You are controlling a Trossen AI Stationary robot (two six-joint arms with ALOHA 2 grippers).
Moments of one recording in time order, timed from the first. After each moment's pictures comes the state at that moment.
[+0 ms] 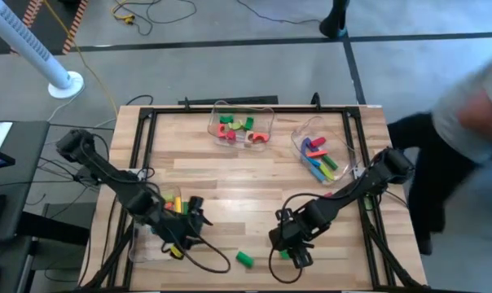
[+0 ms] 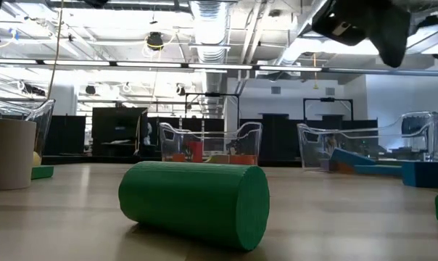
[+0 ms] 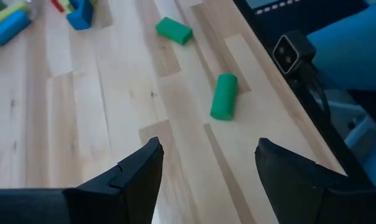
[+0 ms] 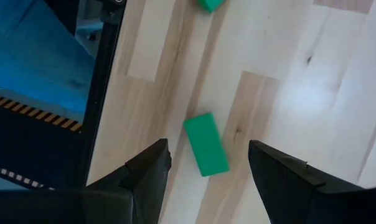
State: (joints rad) left arm -0.65 1.36 1.04 -0.40 -0.31 -0.17; right arm 0.54 1.79 1.43 -0.84 -0.13 0.31
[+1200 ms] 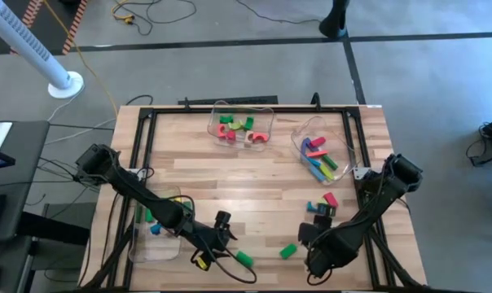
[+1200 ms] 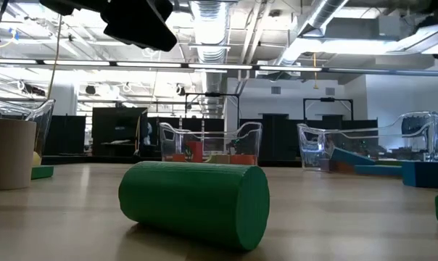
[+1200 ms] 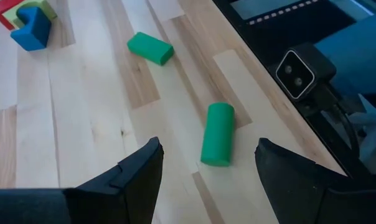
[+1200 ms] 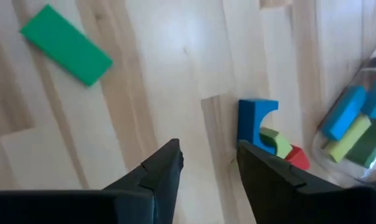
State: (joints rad) left arm -0.58 1.65 1.03 -0.02 -0.21 -0.07; right arm 0.78 1.79 1.41 -1.36 0.32 0.98
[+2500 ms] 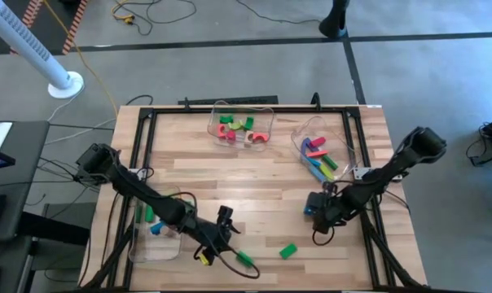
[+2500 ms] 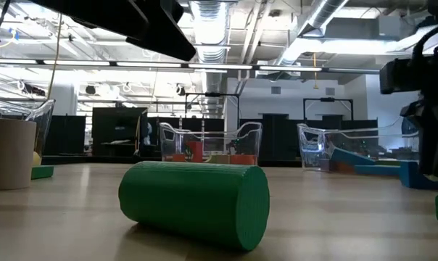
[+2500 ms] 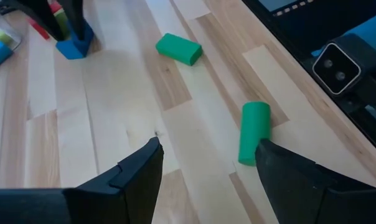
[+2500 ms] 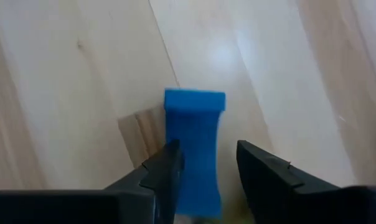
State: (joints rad) left arm -0.54 1.65 1.03 -0.03 -0.25 0.02; right arm 0.58 1.35 0.61 -0.59 0.28 0.89
